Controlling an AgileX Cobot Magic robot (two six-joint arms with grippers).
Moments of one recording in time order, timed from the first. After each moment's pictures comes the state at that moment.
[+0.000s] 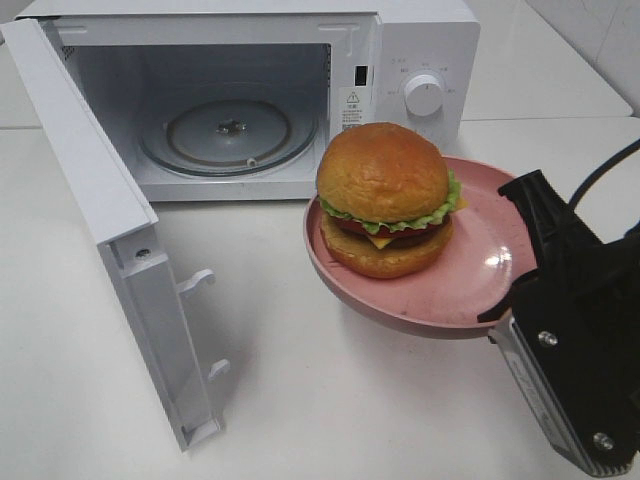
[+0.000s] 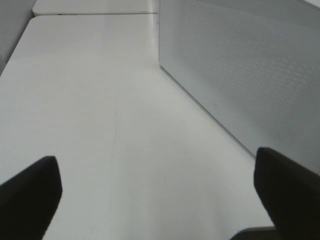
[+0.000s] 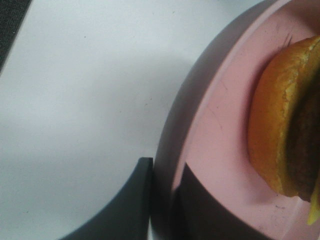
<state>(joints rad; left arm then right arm) 0.08 0.00 -0.52 -0.15 1.09 0.12 0.68 1.08 -0.49 -0.14 0.37 -1.29</state>
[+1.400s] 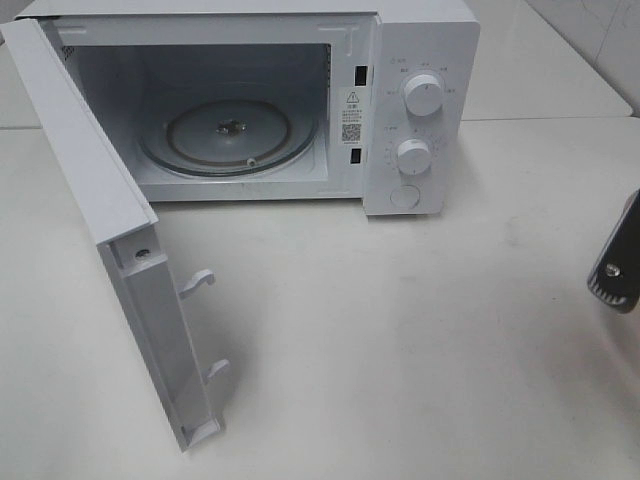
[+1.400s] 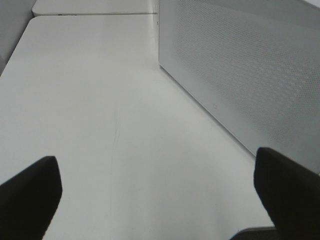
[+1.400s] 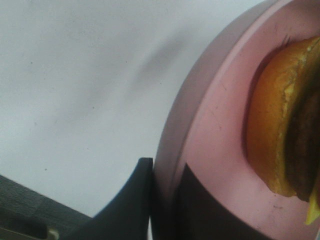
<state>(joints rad) 0.08 0.00 -0.52 -0.15 1.09 0.12 0.68 1.07 -0.50 -0.70 0.95 0.22</state>
